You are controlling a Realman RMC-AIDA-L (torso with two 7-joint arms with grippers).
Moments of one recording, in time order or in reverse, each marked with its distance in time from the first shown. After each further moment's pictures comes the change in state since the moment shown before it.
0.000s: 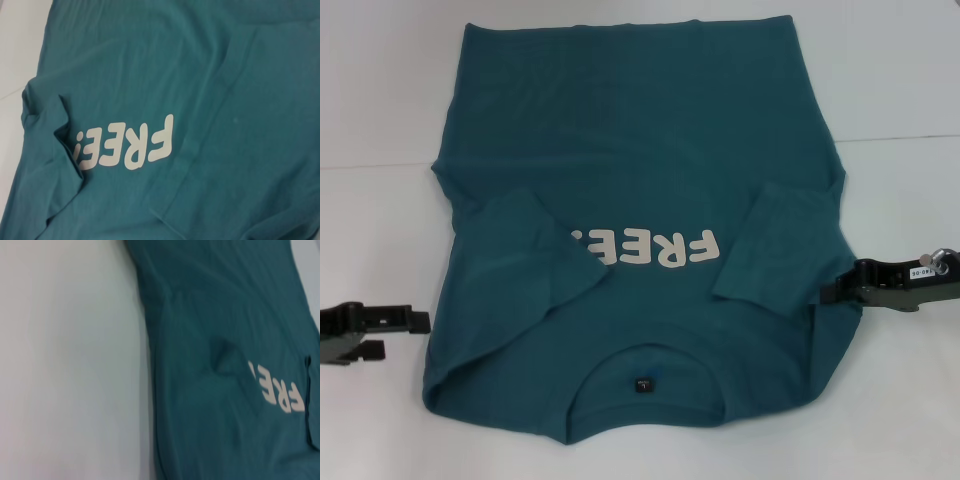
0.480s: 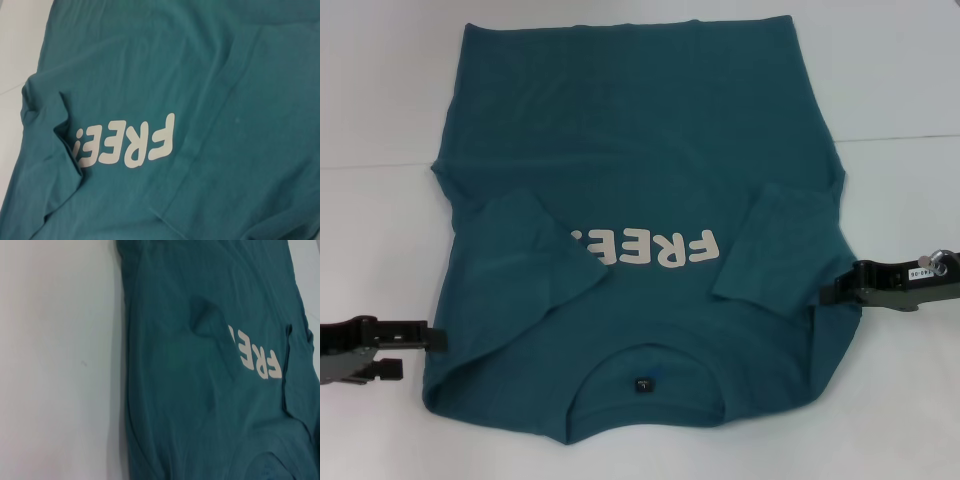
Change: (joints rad) left arm -0.011 -0.004 0.001 0.000 0.011 0.092 -0.035; right arm -0.004 0.007 -0.013 -0.018 0.000 0.000 -0.006
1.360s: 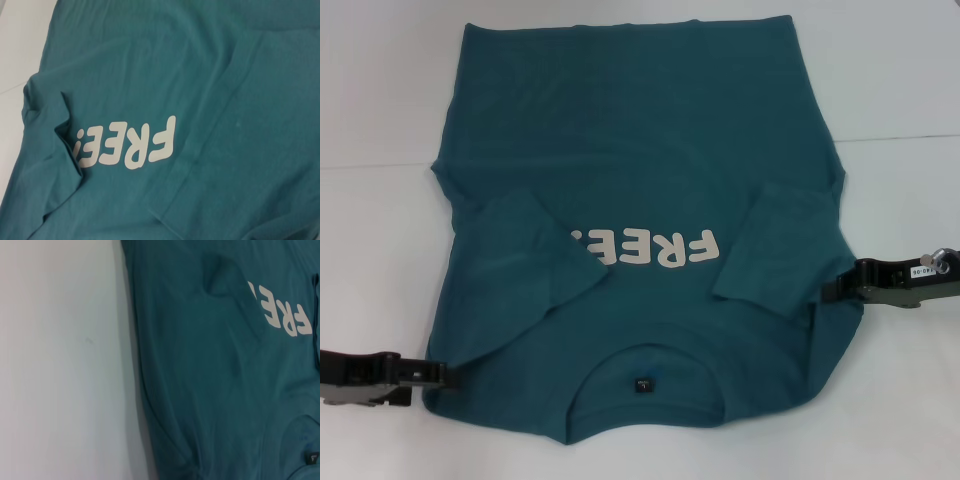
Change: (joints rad) left arm -0.004 -0.023 0.099 0.014 0.056 -0.063 0.071; right arm -0.003 0.001 0.000 -0.013 0.000 -0.003 -0.015
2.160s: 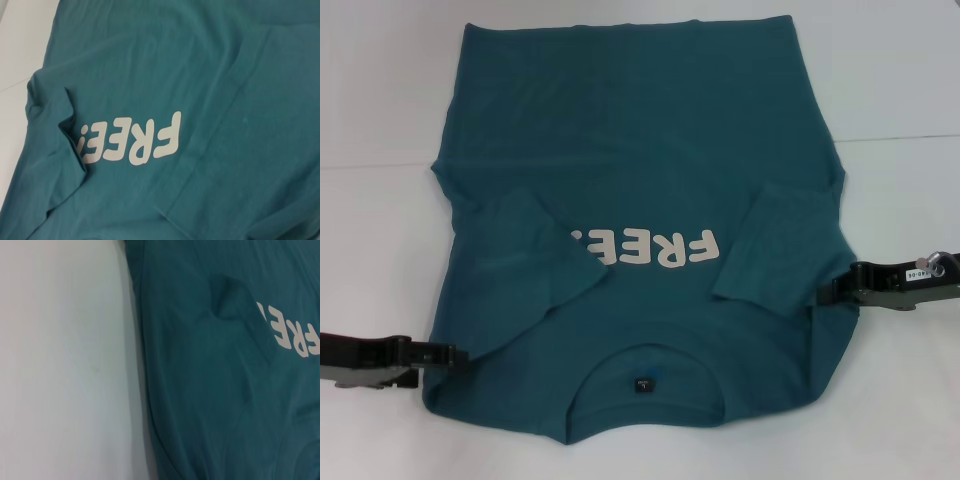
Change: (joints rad) left arm -0.027 -0.007 0.003 0.038 0.001 -0.083 -0.003; right arm 0.000 0.008 0.000 -0.001 0.000 -0.002 -0.009
